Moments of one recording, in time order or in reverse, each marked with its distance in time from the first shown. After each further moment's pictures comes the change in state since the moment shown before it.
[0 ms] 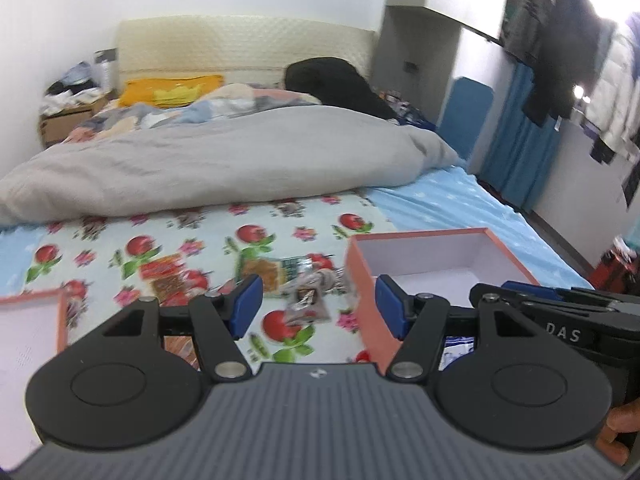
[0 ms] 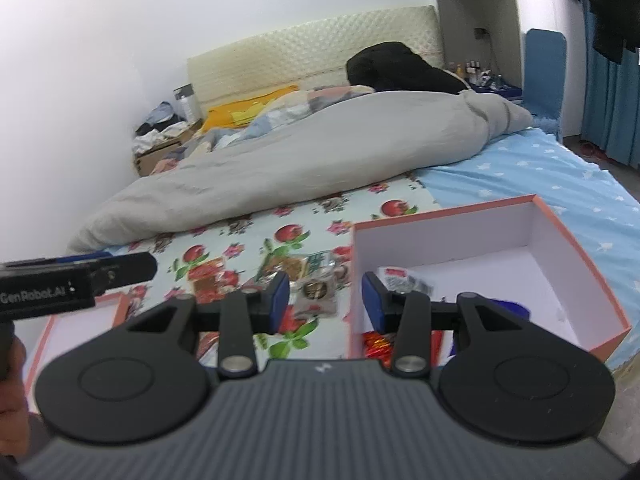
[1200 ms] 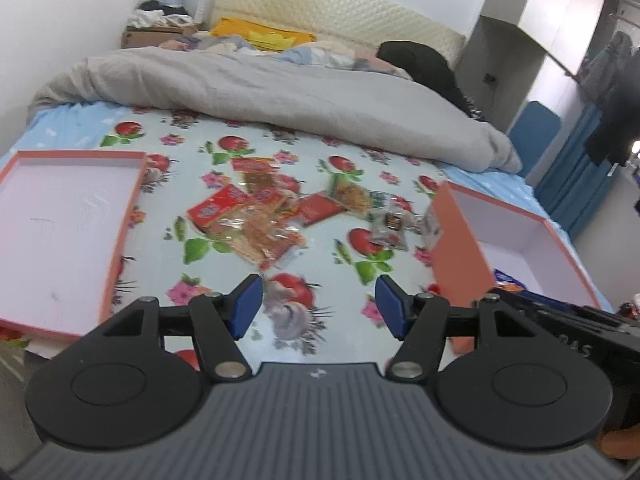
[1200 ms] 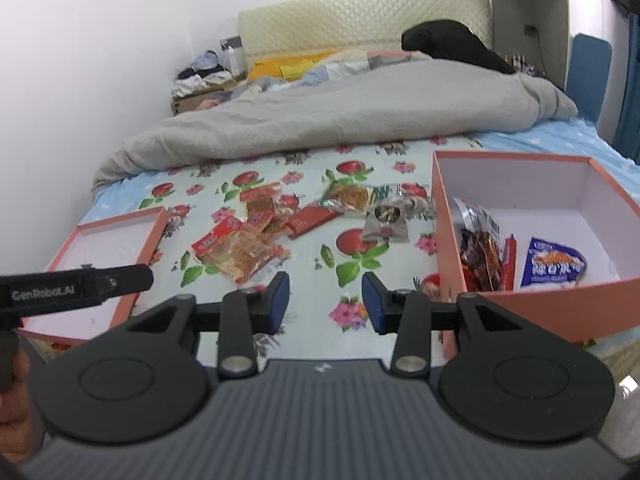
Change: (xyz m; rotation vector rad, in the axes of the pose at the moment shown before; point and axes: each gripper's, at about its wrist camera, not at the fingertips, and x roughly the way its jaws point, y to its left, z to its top) left arm -0.039 0.096 -0.132 -0.264 0.058 0.104; right arm 0.004 0.087 -0.097 -0.125 0.074 0.034
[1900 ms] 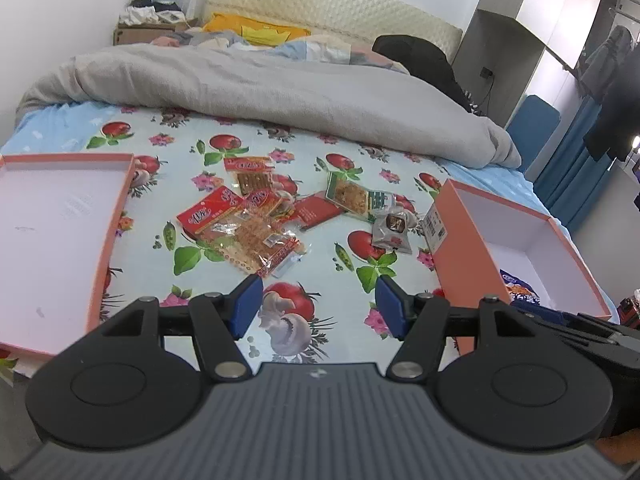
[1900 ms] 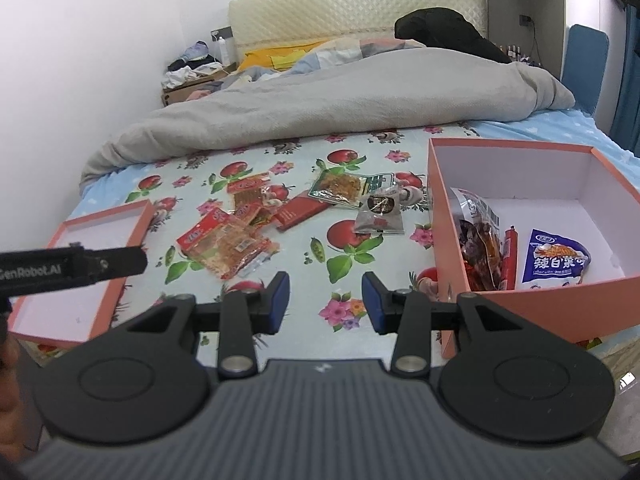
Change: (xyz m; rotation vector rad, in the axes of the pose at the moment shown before) left arm 0.038 0.007 0.012 0.009 0.016 -0.006; right arm 0.035 -0.007 -0.001 0.007 0.026 -0.030
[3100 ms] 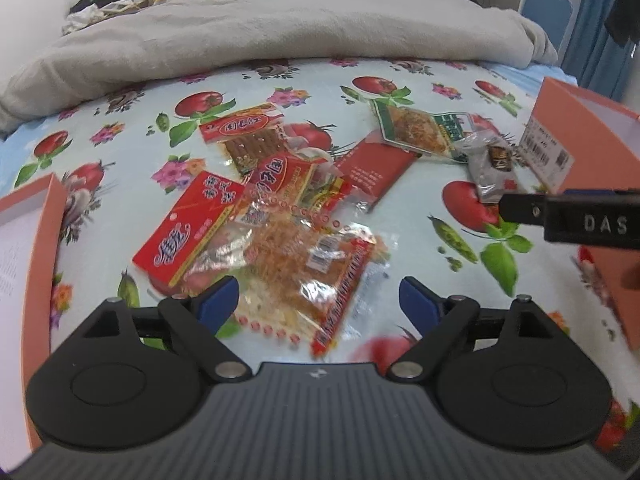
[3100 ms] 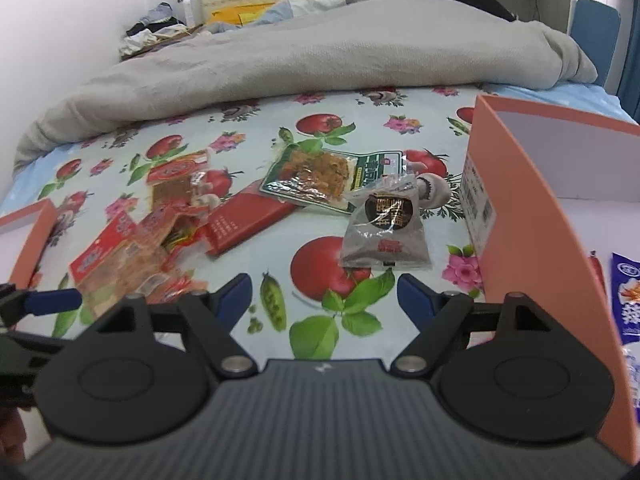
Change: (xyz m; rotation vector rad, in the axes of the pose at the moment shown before) left arm 0.247 0.046 0.024 0.276 0.170 0.078; right arm 0.216 -0.013 0.034 0.005 0.101 -0.083
